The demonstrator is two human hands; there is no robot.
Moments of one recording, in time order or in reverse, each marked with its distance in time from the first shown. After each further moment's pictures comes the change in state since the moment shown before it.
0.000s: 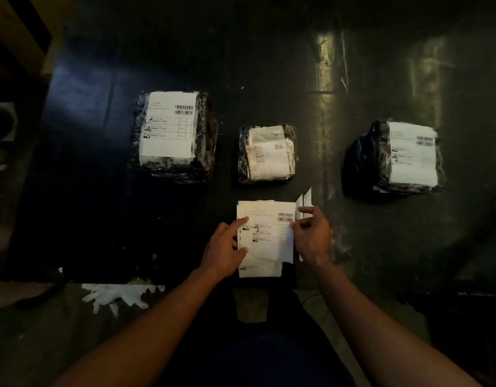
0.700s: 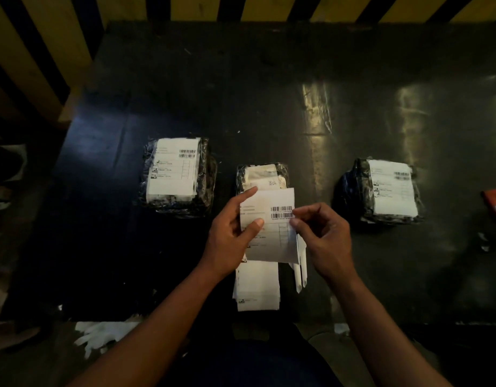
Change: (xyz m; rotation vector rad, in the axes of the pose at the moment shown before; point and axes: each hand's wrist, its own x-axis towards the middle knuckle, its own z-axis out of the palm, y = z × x) left_hand -0.017 0.131 -0.080 -0.674 0.112 0.363; right_hand -0.037 -0.104 -0.079 0.364 -0.165 -0.466
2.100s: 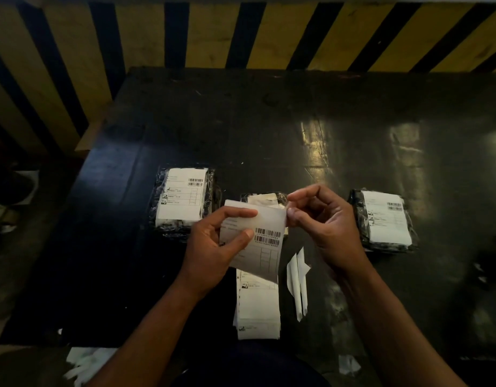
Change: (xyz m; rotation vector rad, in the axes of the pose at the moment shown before) left_hand -0.020 0.088 -0.022 0.024 0.032 0.092; right_hand 0.019 -0.104 -0.003 0.310 -0.199 -0.105
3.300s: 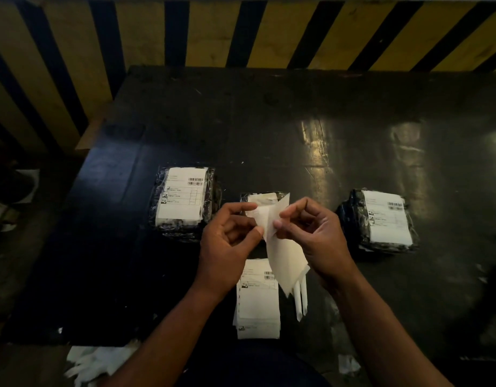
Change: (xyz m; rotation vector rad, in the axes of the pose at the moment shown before) left_hand 0.000 -0.008 0.026 -0.033 0.137 0.003; right_hand -0.005 0.022 0.006 -0.069 0.020 0.098
